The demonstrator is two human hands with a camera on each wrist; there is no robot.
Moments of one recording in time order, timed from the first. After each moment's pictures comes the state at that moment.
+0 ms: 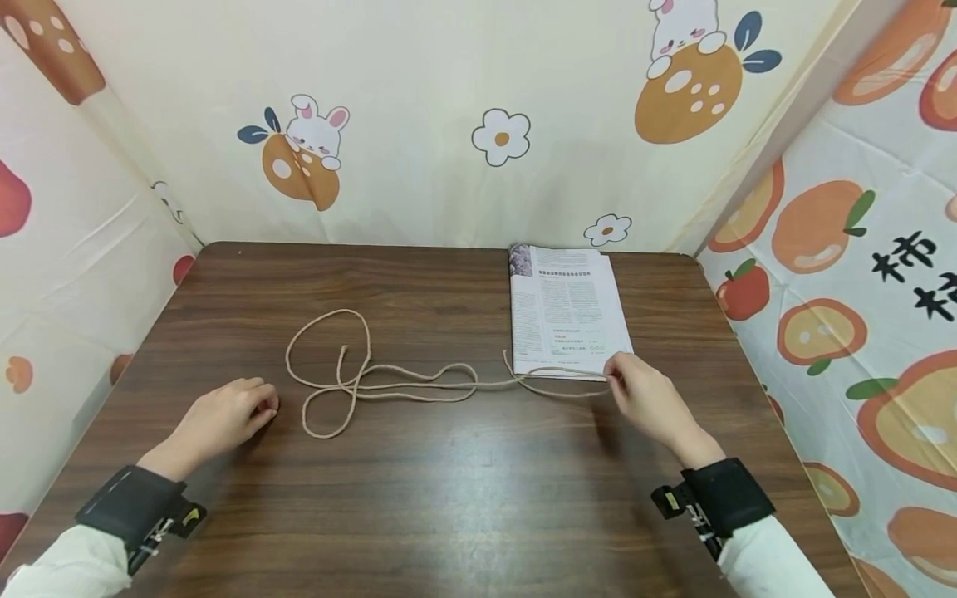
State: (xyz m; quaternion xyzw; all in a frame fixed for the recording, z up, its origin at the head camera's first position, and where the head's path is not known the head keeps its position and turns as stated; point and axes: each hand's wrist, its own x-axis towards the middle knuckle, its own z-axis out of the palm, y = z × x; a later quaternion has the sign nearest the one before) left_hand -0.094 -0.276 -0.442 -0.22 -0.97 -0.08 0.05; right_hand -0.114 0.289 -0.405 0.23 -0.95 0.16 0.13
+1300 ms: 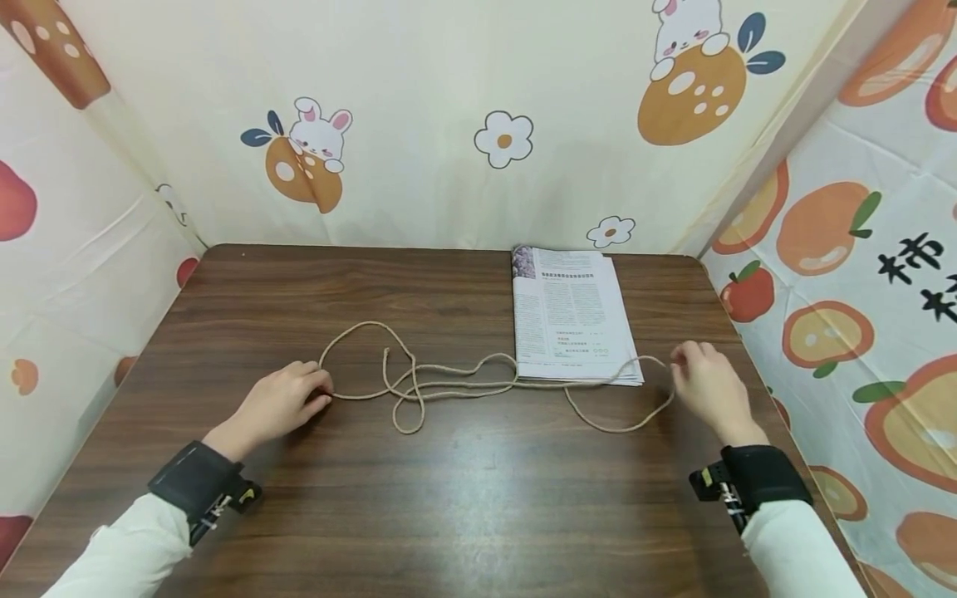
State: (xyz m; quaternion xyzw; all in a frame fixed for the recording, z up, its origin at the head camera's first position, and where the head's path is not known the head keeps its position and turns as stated) left_hand -0.118 -0.221 -0.439 -0.26 -0.96 -0.11 0.07; right_hand -0.131 0.361 -0.414 0.12 -0.97 0.12 0.15
